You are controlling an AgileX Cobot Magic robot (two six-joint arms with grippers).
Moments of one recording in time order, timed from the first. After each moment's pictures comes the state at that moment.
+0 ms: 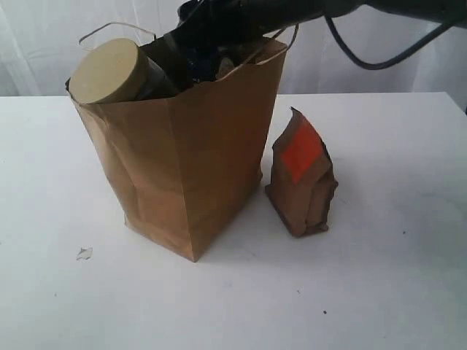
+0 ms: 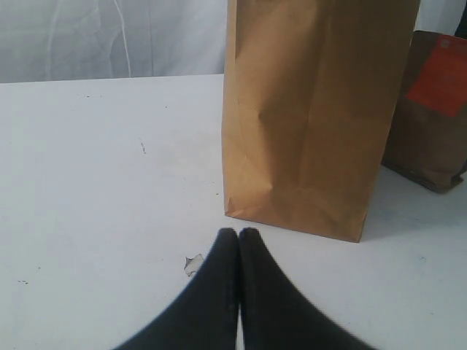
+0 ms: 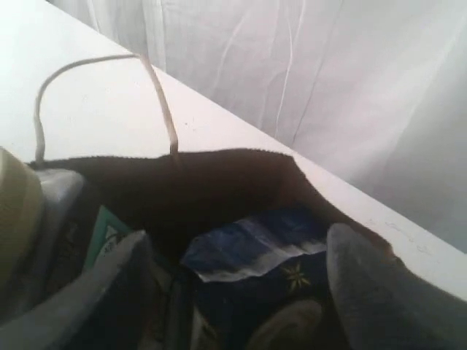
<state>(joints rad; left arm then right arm) -0.38 0.00 0.02 -0.21 0.22 0.08 0.62 1.68 -1.53 0.00 0.37 -0.16</state>
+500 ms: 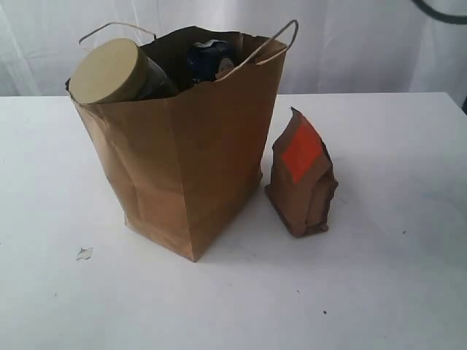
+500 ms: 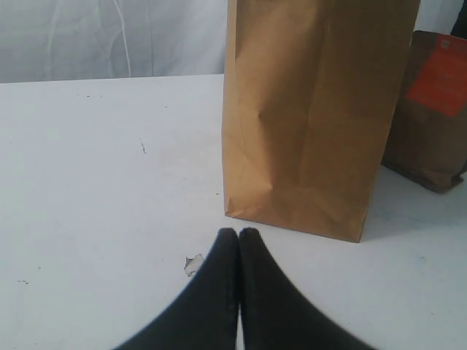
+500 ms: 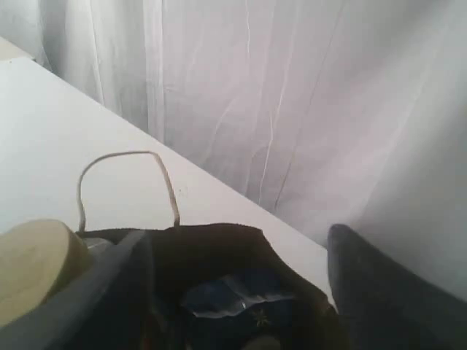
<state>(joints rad) -0.38 0.00 0.02 -0.21 0.22 0.08 0.62 1.53 -1.53 0.00 0.37 -0.19</state>
